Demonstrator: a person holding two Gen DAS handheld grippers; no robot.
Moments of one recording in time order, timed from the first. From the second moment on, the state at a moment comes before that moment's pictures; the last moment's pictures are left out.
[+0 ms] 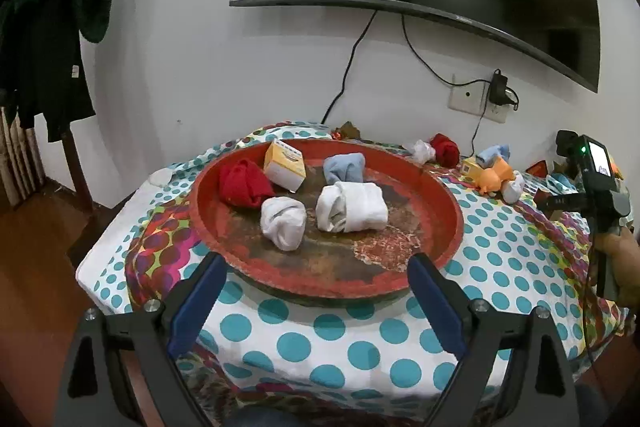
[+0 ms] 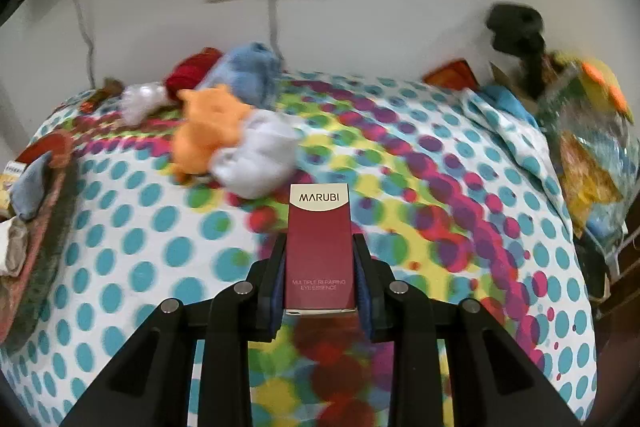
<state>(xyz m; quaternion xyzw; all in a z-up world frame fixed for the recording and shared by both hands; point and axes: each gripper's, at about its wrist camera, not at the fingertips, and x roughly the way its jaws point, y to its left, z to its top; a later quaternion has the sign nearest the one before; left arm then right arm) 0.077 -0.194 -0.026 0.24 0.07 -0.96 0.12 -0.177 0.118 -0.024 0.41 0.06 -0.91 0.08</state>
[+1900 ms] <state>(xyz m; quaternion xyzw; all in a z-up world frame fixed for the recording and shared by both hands) 0.075 -0.203 -0.026 0.24 0.07 -0.96 0.15 -0.091 -0.120 -0.040 0.41 0.15 -0.86 0.25</state>
